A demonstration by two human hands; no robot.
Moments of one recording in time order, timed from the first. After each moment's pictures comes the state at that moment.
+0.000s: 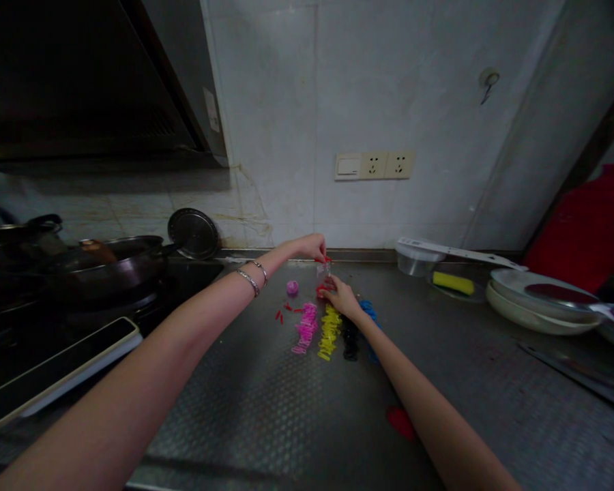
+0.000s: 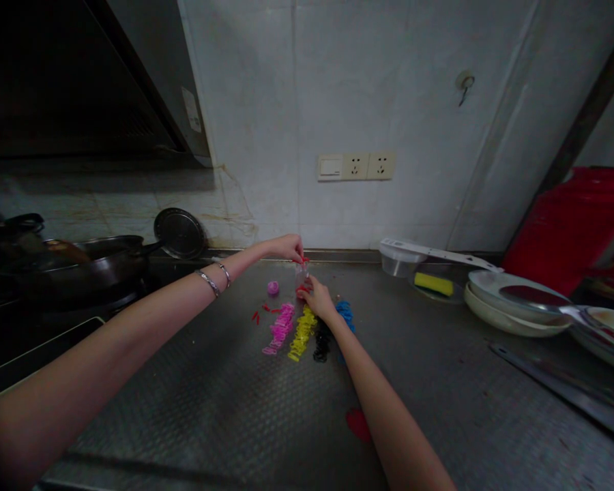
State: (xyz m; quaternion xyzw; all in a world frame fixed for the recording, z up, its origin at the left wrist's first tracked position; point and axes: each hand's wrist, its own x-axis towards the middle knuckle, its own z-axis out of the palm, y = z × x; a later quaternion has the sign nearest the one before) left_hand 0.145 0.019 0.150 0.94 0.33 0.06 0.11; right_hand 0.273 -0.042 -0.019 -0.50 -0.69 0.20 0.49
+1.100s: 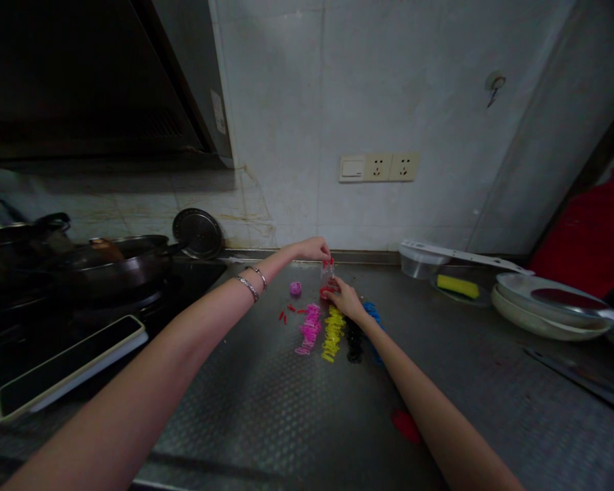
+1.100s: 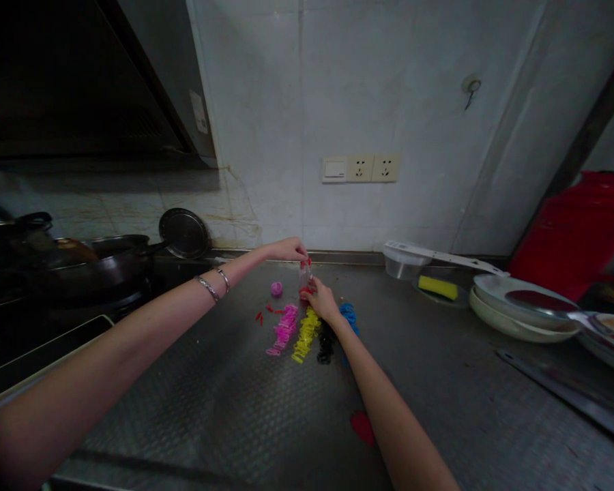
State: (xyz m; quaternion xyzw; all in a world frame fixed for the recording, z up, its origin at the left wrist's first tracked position) left_hand 0.133 0.018 0.143 0.94 0.30 0.09 0.15; right_hand 0.271 -0.047 -0.014 -0.51 -0.69 0.20 0.48
